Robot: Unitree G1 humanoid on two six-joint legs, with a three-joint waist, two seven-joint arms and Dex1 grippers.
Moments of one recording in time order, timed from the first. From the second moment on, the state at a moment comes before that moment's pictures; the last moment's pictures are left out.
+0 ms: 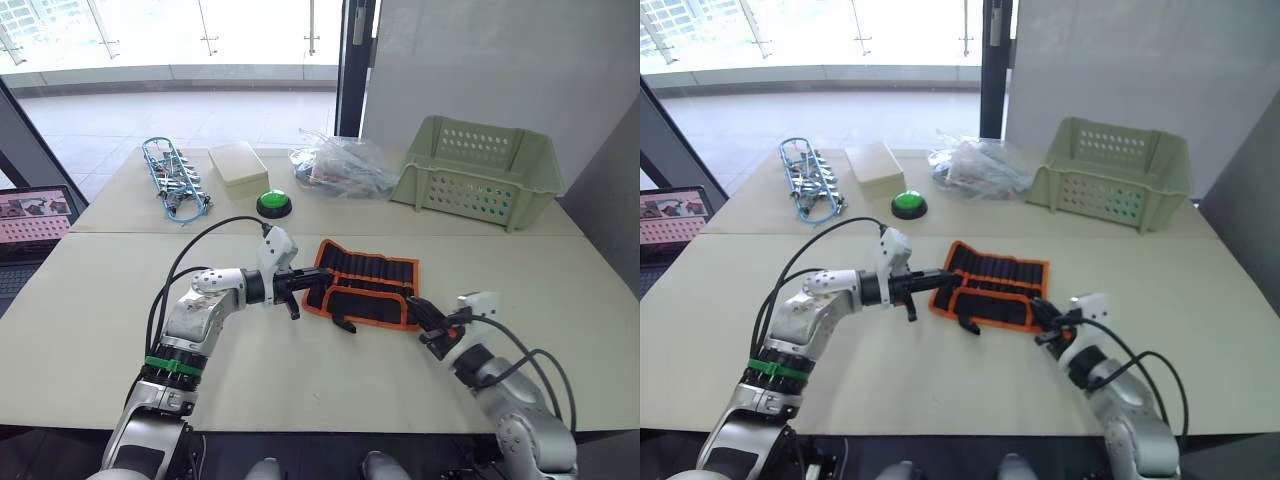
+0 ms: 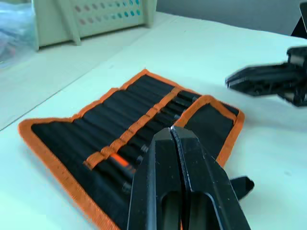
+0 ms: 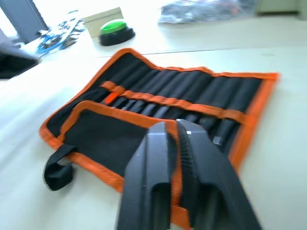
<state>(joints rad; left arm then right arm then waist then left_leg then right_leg) -0.61 0.39 -0.10 0.17 -0.31 0.42 -1.01 0.02 -0.29 -0.20 -0.35 0.52 0.46 0.42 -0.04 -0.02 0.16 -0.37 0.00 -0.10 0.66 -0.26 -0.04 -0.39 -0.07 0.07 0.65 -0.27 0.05</state>
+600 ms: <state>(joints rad) -0.40 0.64 0.03 0.02 -0.40 0.45 -1.11 -0.07 -0.38 -0.35 -0.39 0.94 0.94 0.20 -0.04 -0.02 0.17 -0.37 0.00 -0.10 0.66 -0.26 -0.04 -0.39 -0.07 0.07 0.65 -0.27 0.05</state>
